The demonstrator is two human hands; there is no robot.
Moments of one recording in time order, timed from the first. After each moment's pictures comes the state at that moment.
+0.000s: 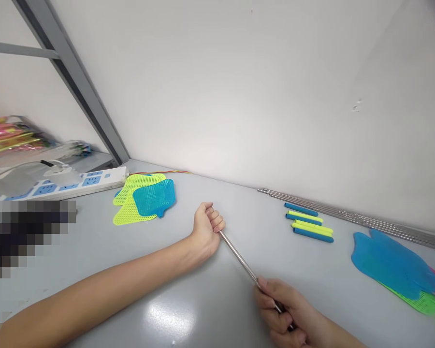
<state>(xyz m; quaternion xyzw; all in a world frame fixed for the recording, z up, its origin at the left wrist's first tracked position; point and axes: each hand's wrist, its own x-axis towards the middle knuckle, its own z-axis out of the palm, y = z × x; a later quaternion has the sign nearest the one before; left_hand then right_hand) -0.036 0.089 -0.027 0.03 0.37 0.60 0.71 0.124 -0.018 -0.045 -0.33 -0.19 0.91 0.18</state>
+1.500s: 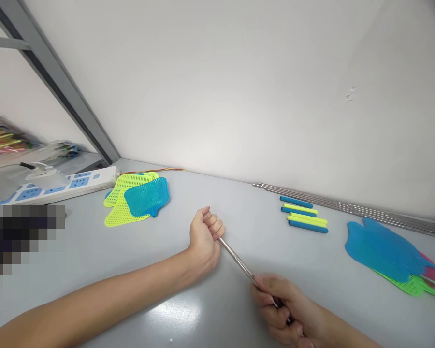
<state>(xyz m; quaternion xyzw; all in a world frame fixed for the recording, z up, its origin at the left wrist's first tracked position) -0.025 0.066 -0.024 0.04 0.37 0.63 0.68 0.127 -0.018 -0.055 -0.26 -0.16 0.93 0.19</state>
